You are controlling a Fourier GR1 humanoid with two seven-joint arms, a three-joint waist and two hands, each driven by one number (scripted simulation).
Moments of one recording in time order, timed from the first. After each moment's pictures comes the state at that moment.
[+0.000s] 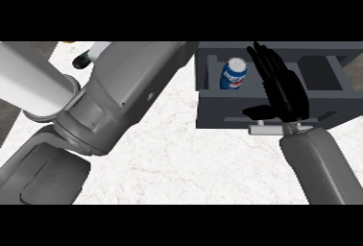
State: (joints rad) left arm -1.63 0.04 -0.27 -0.30 0.58 0.60 0.01; right arm -0.49 -0.25 0.15 -1.35 0.91 -0.17 0.01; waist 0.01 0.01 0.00
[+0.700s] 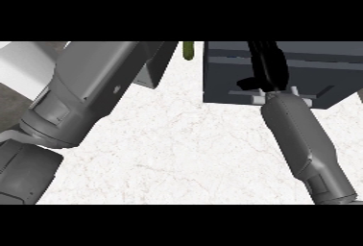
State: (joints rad) left arm -1.54 0.15 -0.28 -0.41 0.54 0.55 0.08; right arm -0.82 -0.18 0.03 -0.75 1.04 -0.53 -0.05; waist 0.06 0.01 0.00
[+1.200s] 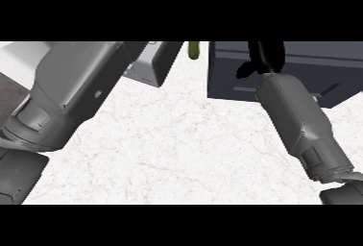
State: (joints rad) left arm -1.44 0.22 -0.29 -0.56 0.53 0.52 0.15; right arm -1.03 -0.18 -0.04 -0.48 1.07 -0.64 -0.06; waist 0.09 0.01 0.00
